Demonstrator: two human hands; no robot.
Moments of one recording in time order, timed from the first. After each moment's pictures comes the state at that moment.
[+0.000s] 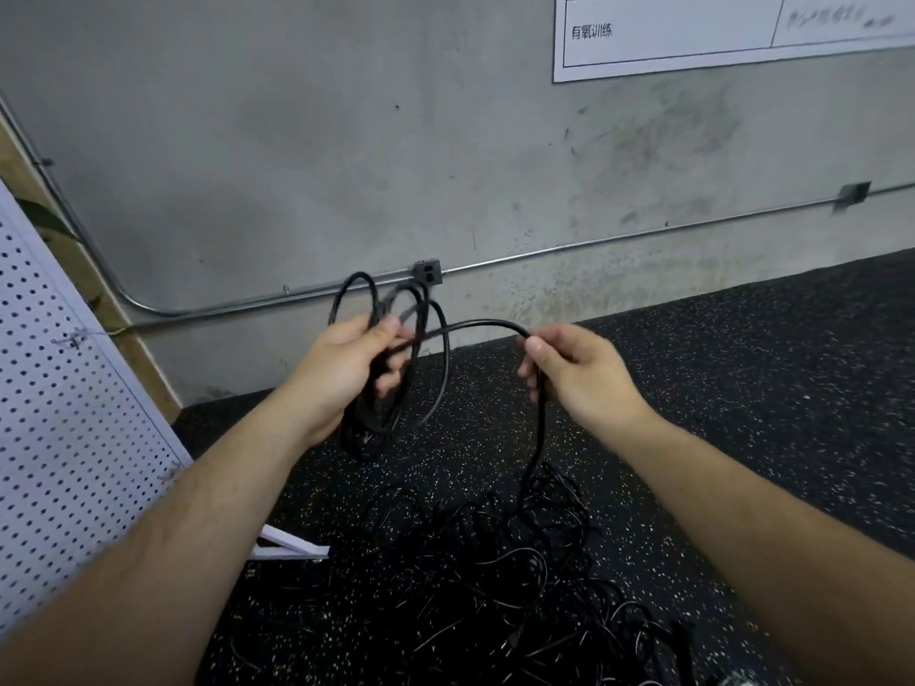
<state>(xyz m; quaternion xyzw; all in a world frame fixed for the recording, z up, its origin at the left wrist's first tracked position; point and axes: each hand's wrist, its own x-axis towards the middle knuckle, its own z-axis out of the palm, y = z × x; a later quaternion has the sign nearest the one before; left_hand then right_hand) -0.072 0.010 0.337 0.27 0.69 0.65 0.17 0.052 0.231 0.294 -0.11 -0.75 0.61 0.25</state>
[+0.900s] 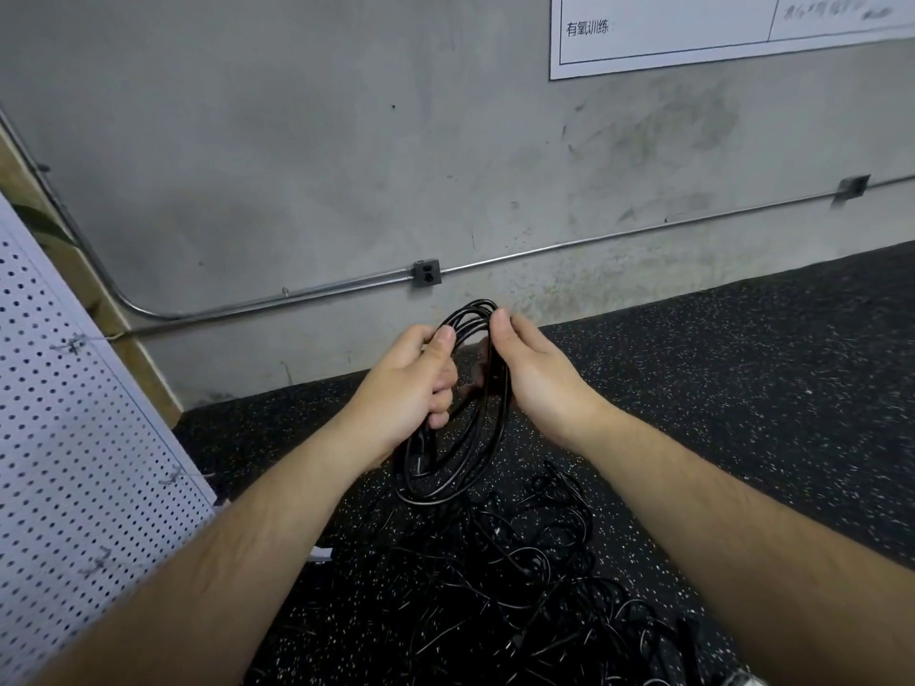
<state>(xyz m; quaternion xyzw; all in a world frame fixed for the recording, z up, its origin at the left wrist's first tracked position) -0.035 0.045 0.322 0.31 0.68 0.63 0.19 0.031 0.190 0.307 -0.08 -0.73 0.65 0.20</state>
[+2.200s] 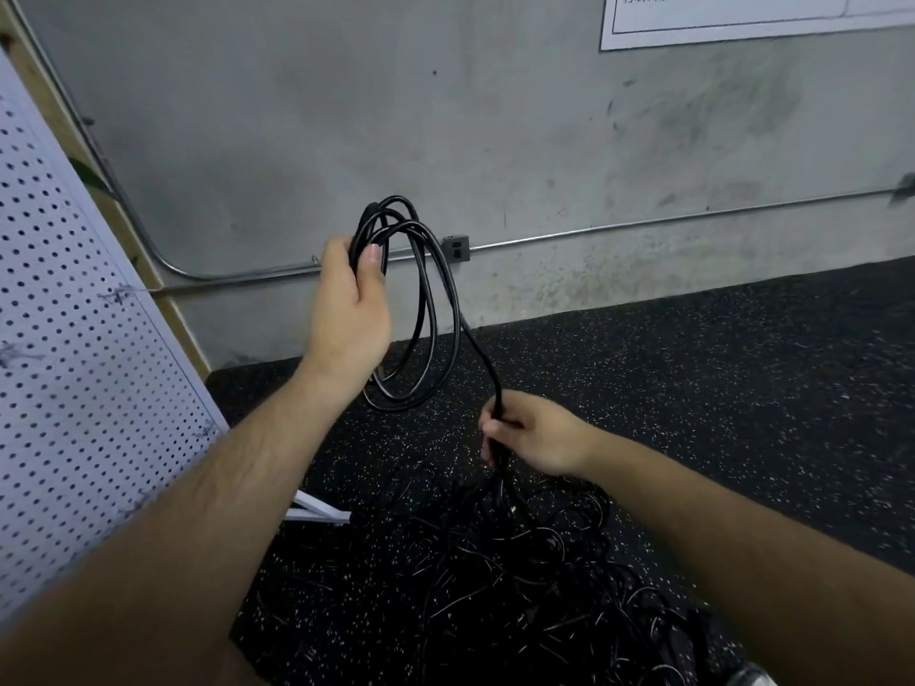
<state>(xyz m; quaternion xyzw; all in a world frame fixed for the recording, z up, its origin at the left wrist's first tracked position) -0.106 0.001 0.327 0.24 0.74 0.60 -0.17 0.020 0.182 0.236 -0.03 -0.88 0.48 -0.04</state>
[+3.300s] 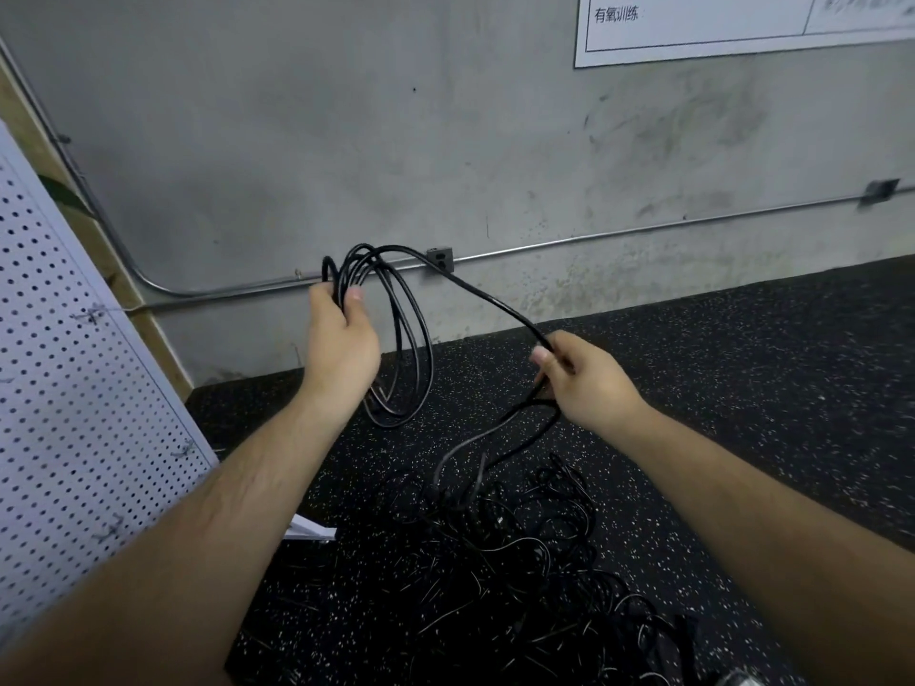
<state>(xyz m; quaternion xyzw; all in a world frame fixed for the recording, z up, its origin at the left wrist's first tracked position) -0.110 0.020 0.309 0.17 0.75 0.63 -0.14 0.038 0.234 0.275 -0.16 -0.88 0.41 0.19</state>
